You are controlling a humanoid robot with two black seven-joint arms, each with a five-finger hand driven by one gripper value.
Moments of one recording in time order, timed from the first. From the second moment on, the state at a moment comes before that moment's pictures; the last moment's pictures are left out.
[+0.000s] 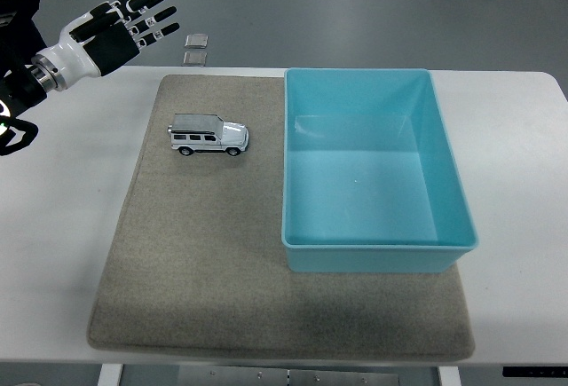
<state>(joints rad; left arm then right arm) -0.86 0.54 -0.72 -0.71 -0.21 -0.61 0.12 0.01 0.00 -0.01 0.12 -0.02 0.13 0.06</state>
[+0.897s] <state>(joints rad) -0.89 0.55 -0.73 -0.69 0.21 -0.61 0.01 0.01 0.00 -0.01 0.12 -0.02 0.13 0.06</state>
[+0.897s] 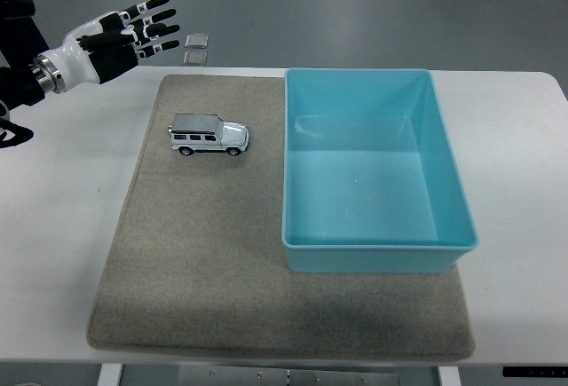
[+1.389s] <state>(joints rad) -0.97 0.63 -0.69 -0.78 0.86 -0.61 -0.19 0.01 0.00 -0.01 0.12 -0.02 0.13 0.06</state>
